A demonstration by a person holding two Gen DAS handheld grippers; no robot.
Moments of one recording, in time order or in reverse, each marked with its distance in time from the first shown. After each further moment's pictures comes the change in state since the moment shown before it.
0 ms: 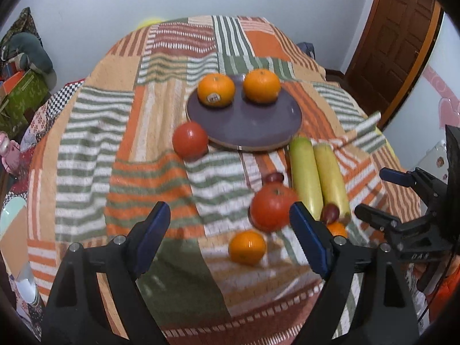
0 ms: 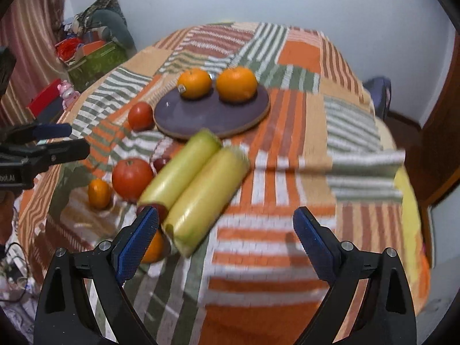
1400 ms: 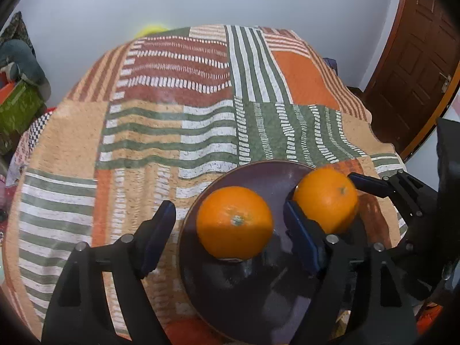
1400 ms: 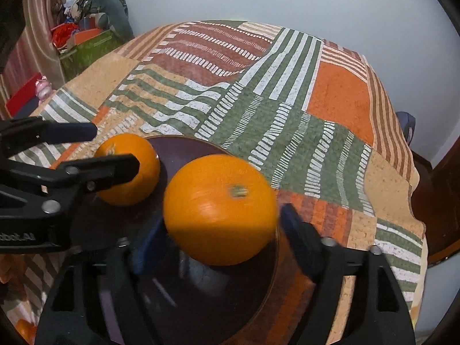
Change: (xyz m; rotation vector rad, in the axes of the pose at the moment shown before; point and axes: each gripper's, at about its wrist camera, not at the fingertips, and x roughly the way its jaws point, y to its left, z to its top) left arm 0.137 0.028 0.173 -0.042 -0.044 0.043; right arm 0.139 -0.020 0.159 -0.157 -0.019 -0.003
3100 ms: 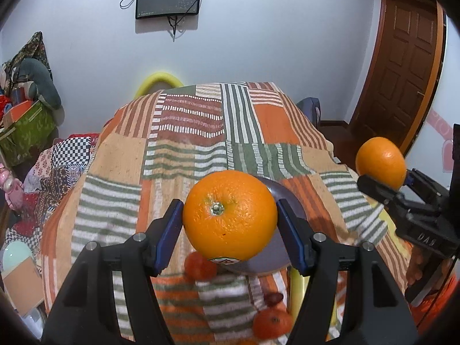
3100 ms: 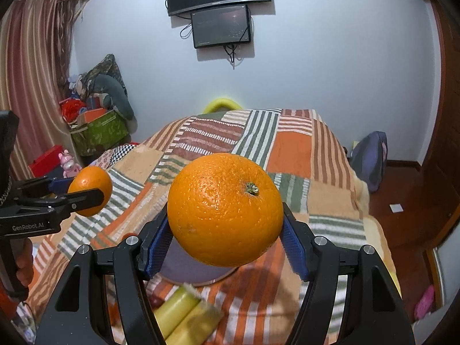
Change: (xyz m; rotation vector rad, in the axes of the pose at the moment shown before) left arm -0.157 -0.010 -0.040 -0.004 -0.215 -0.020; right arm -0.153 0.004 -0.022 0.142 -0.350 -0.029
